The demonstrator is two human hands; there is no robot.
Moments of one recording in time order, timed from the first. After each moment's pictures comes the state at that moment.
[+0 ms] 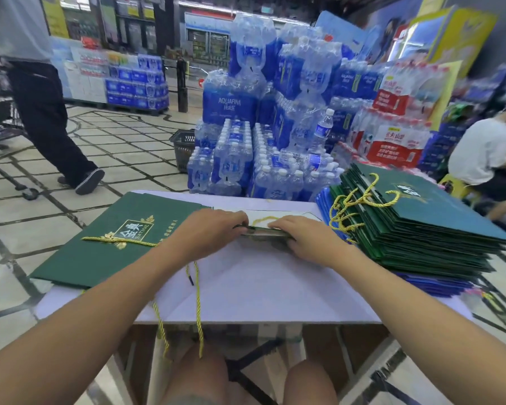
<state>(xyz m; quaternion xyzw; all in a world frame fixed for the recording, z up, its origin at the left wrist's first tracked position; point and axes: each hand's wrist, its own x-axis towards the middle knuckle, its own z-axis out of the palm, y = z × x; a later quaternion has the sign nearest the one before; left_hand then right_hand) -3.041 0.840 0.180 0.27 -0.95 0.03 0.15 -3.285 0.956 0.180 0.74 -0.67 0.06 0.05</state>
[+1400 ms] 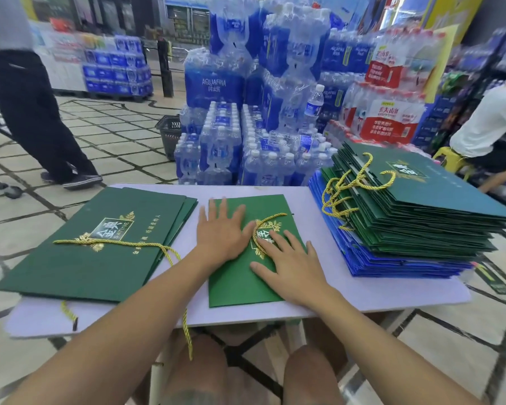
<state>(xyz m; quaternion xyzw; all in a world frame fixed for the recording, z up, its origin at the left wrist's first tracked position) -3.122 0.833 0.115 0.44 -0.89 -0.05 0.06 -3.238 0.994 0.110 0.60 -0.80 0.06 -0.01</state>
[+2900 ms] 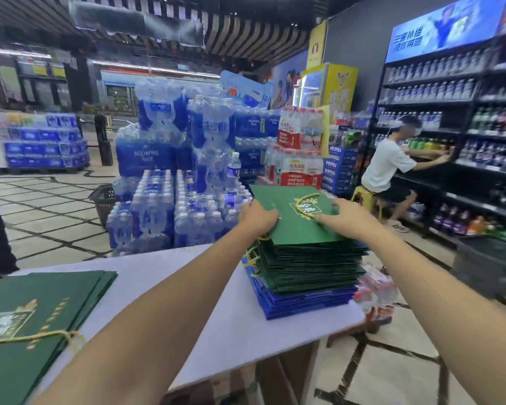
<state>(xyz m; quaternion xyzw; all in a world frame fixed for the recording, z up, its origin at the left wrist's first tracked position) -3.344 0.924 0.277 0.33 -0.81 -0.43 0.23 -3.456 1.125 0.322 0.33 -0.92 0.19 0.02</state>
